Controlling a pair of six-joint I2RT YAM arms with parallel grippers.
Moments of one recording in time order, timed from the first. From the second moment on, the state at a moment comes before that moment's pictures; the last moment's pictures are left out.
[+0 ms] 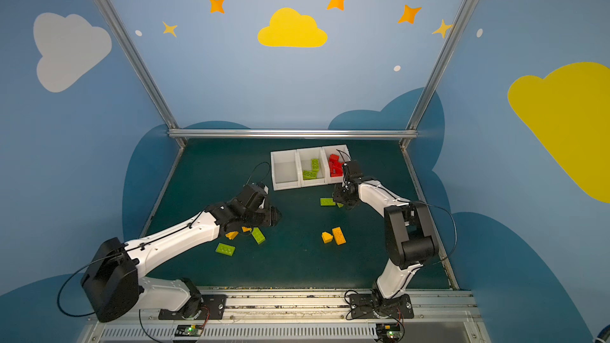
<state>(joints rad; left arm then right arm) -0.72 1.36 0.90 -0.45 0.01 -0.73 0.30 1.73 1.11 -0.51 -0.10 0.40</state>
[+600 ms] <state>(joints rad) -0.72 1.36 0.89 -0.45 0.01 -0.74 0.30 1.85 1.17 -0.52 -0.08 0.40</state>
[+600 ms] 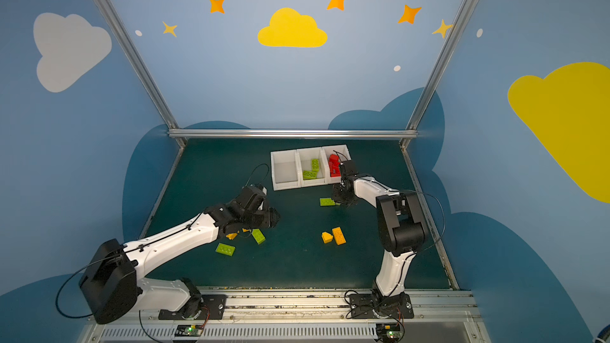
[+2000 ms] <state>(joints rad) -0.69 0.98 0.71 -0.56 -0.10 -0.78 0.40 2.08 1.85 -0.71 -0.20 0.35</state>
